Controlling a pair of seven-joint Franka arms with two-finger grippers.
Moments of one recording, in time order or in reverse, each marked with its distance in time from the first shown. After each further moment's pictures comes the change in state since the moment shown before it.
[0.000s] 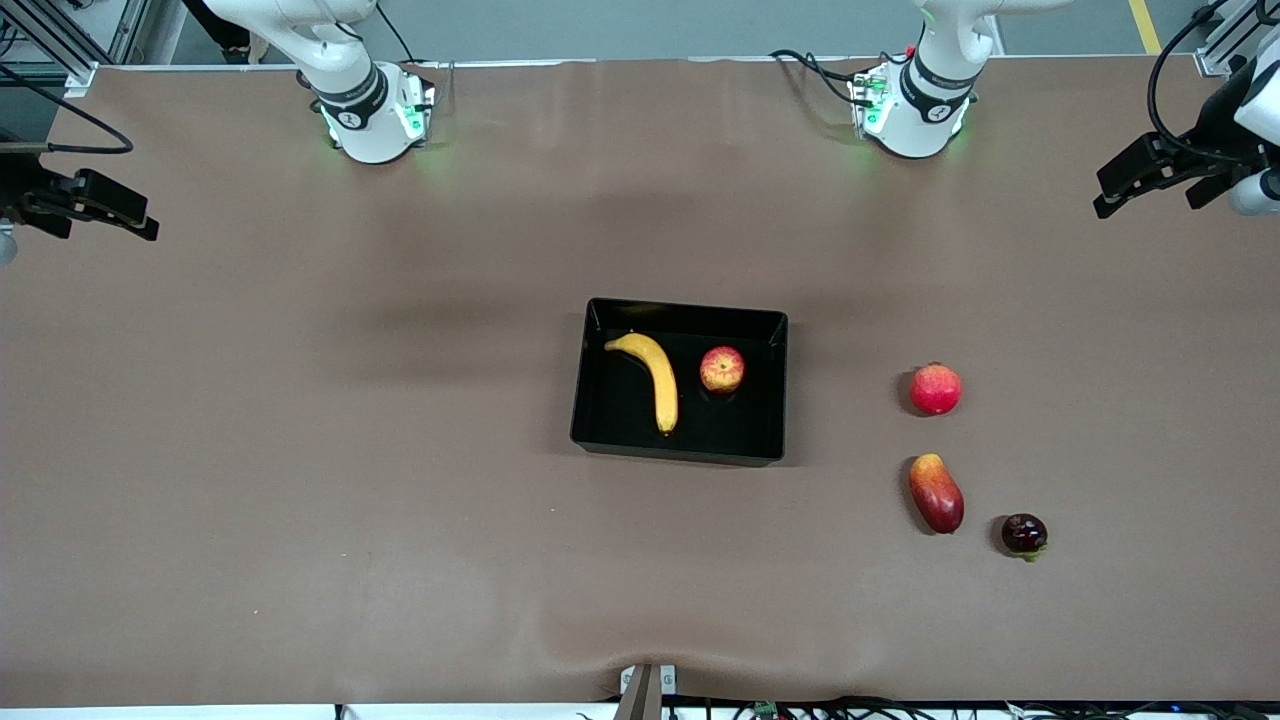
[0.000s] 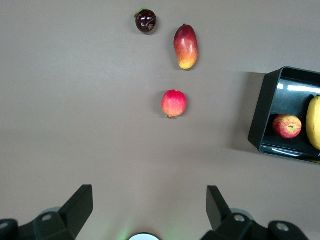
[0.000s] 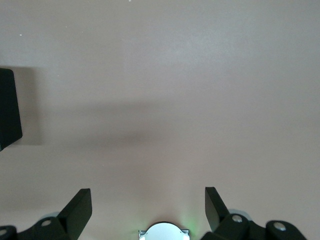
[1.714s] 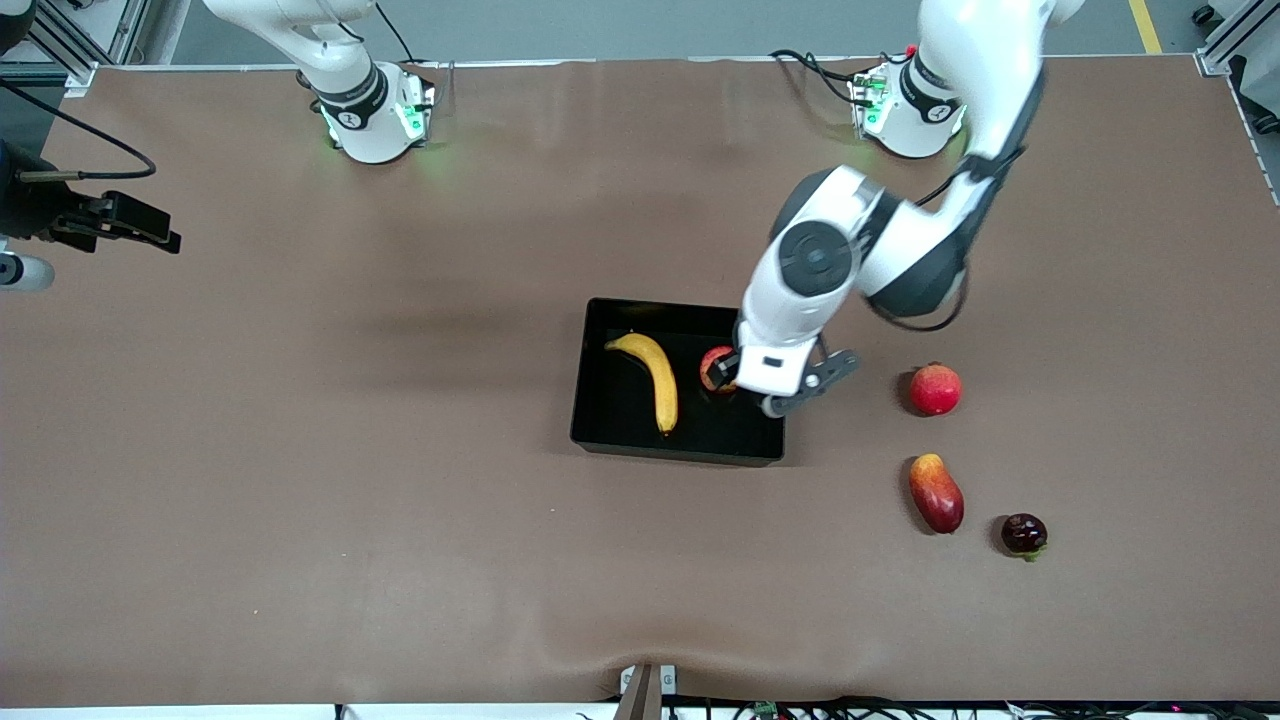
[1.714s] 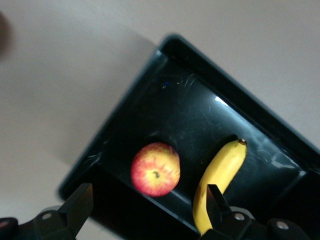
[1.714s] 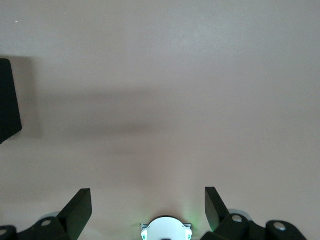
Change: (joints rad) left arm -0.417 0.675 -0.163 0.039 0.053 0.582 -1.045; right arm 0.016 0.046 -0.004 0.003 0.020 -0.017 0.000
